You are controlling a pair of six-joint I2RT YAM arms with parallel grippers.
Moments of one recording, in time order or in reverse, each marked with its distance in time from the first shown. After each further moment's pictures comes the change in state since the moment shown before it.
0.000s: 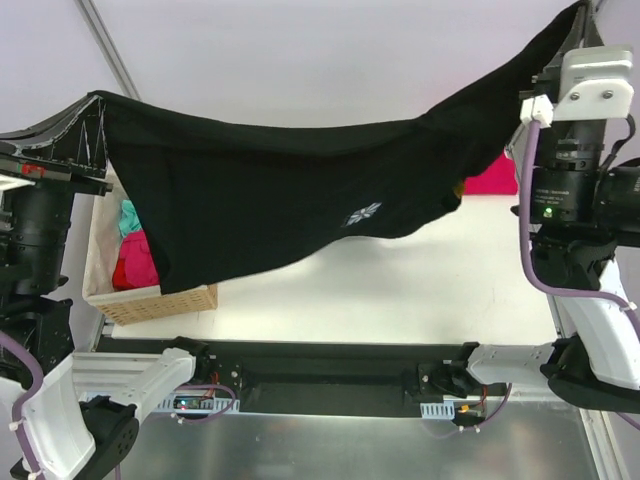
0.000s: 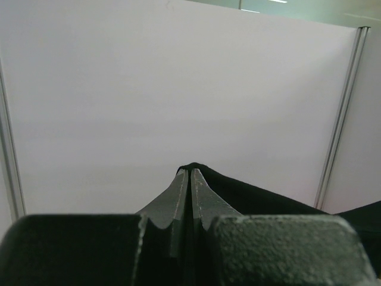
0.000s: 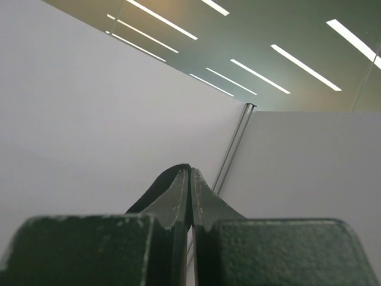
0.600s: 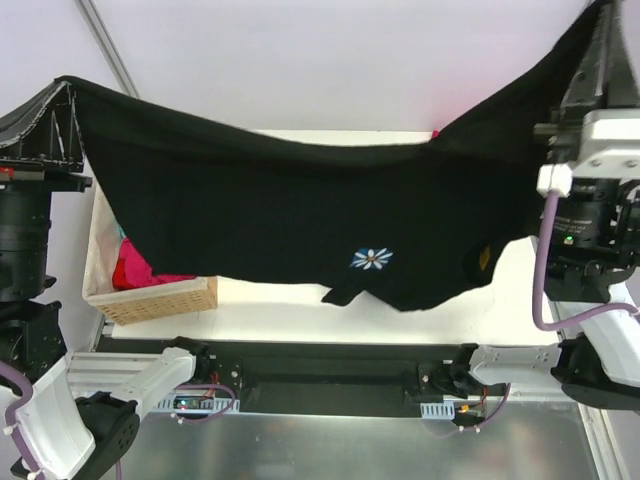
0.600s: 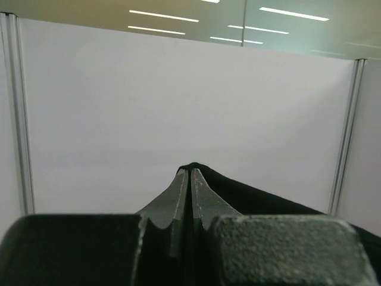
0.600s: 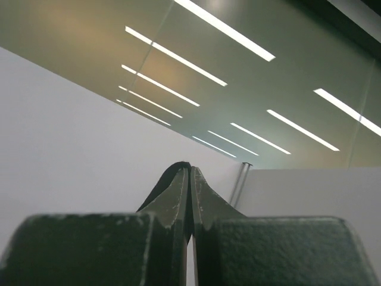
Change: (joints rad) left arm 0.000 0.034 0.084 0.037 -0.028 0.029; right arm 0.126 -0.056 -0.054 0.153 -0.188 -0.165
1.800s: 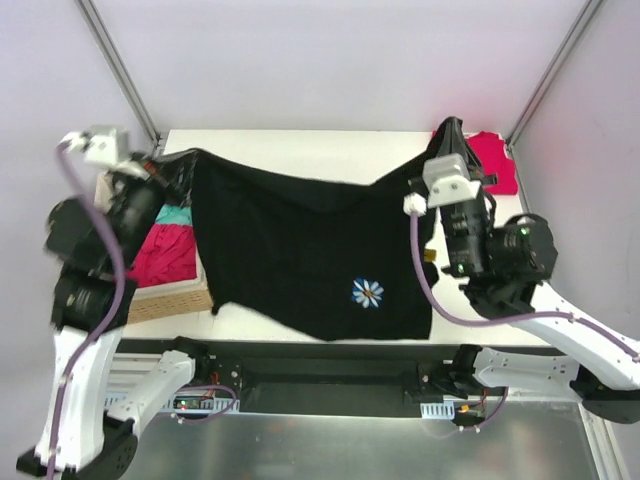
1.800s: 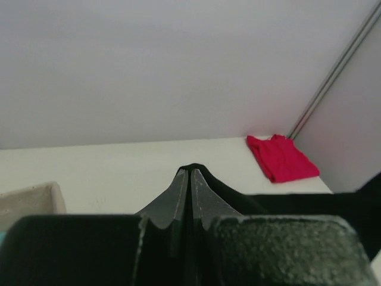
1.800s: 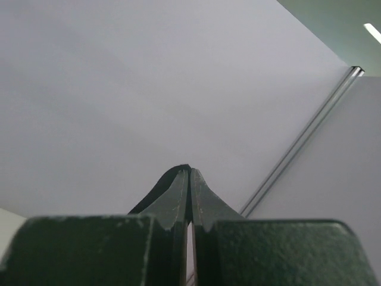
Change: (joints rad) left arm 0.000 -0.111 -0.619 -0.032 0.061 -0.193; right arm 0.019 -0.167 -0.658 0.067 0.282 0.211
